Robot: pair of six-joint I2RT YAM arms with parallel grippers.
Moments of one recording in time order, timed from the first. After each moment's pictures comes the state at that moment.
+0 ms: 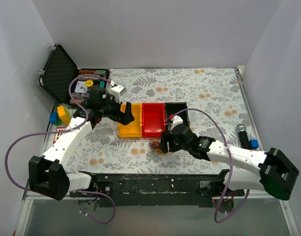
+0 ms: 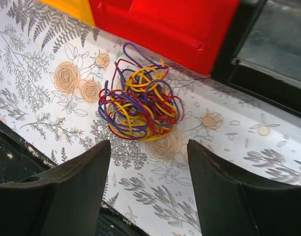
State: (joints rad) left arm -0.30 1.26 1.01 -0.43 0.42 0.01; right arm 0.95 1.15 0.60 -0.15 0.09 0.56
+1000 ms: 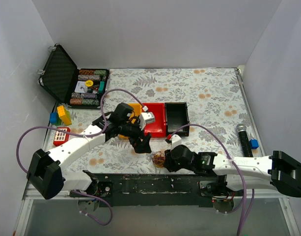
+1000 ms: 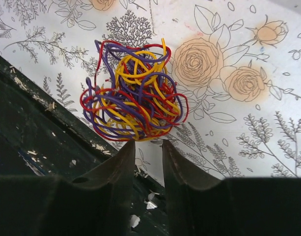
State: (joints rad) left arm -0.64 1.24 0.93 -0.52 0.66 0.14; right arm 1.27 1.07 0.43 -0.15 0.22 0.69
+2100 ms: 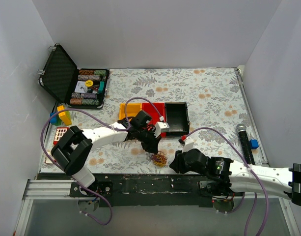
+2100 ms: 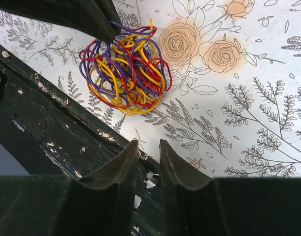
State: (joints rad) left arm -0.81 1.60 0.92 -0.31 0.63 0.13; right arm 1.27 0.75 0.30 -0.23 0.24 0.81
